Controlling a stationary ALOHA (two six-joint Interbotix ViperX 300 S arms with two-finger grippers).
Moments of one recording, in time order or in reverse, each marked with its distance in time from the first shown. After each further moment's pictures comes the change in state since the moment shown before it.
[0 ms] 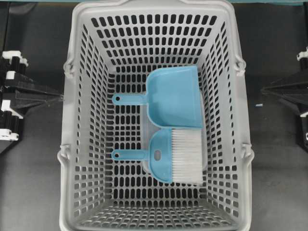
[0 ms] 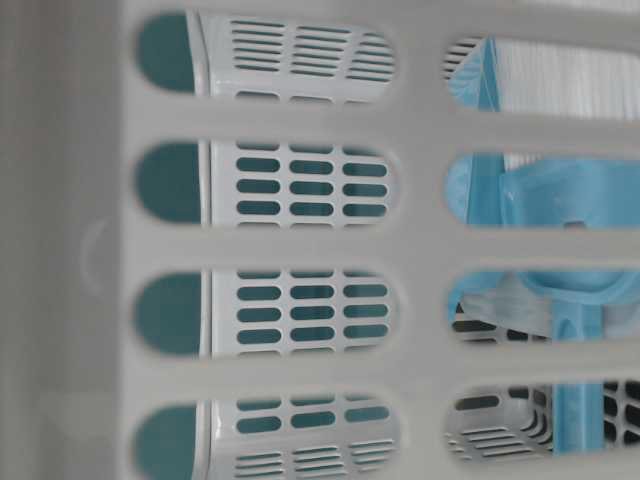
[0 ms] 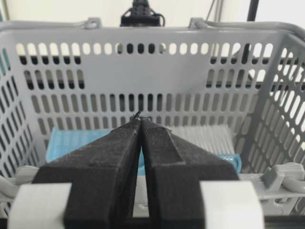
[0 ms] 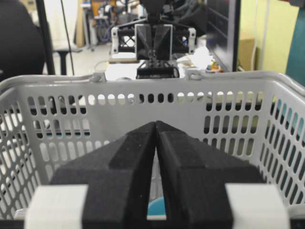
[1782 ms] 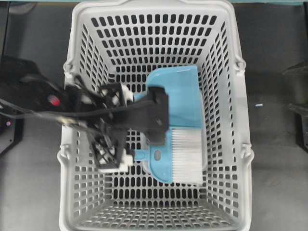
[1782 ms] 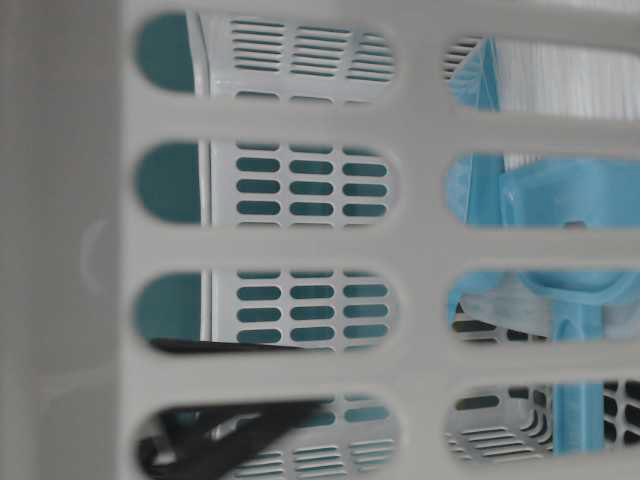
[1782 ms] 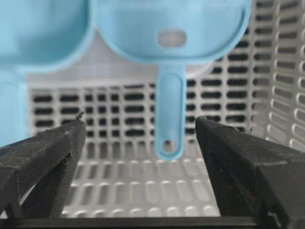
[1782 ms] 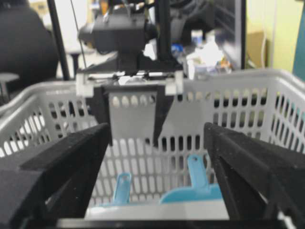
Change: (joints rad) left arm -0.144 0.948 -1.020 0.040 1.324 -0.187; right arm 0.014 -0.193 -0.032 0.011 0.258 0.046
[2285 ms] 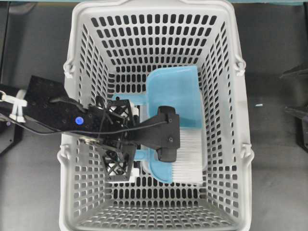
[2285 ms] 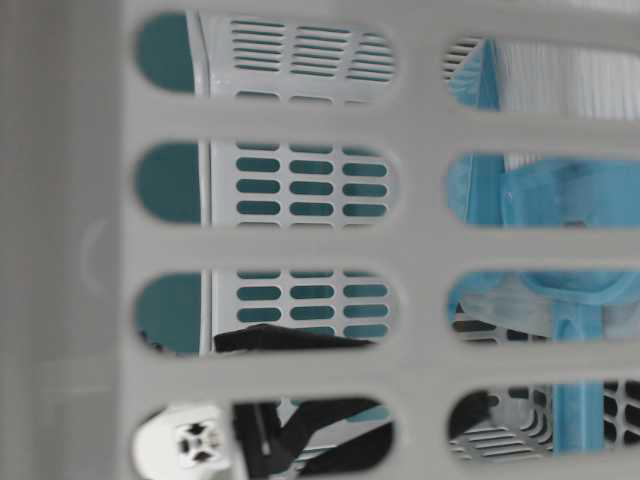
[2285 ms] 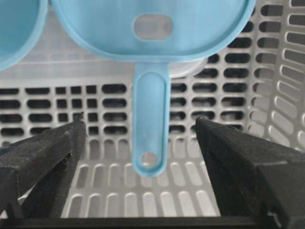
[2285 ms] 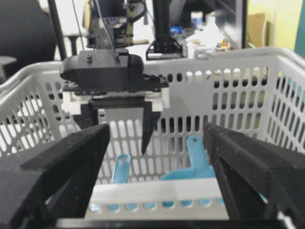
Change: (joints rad) left arm -0.035 0.100 -0.006 0.000 -0.003 -0.038; right arm 0.002 -0.006 0.026 0.002 0.014 0.000
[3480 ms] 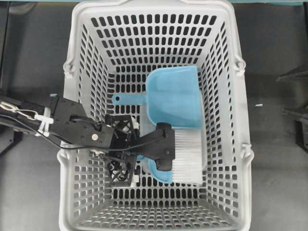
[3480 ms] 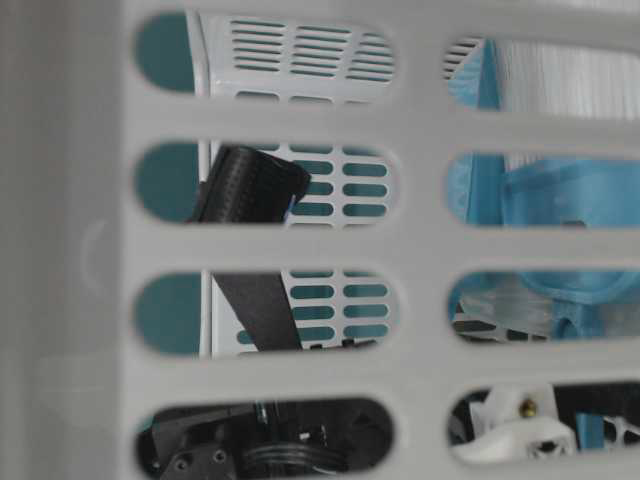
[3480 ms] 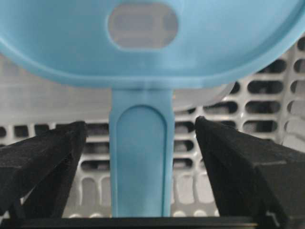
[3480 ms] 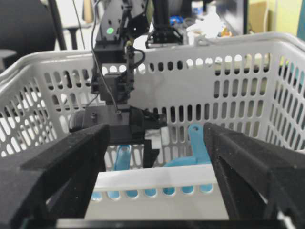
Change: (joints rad) left arm -0.015 0.103 0.152 0.000 -0.235 -0.008; right arm 0.000 0.000 0.020 0.002 0.000 0.014
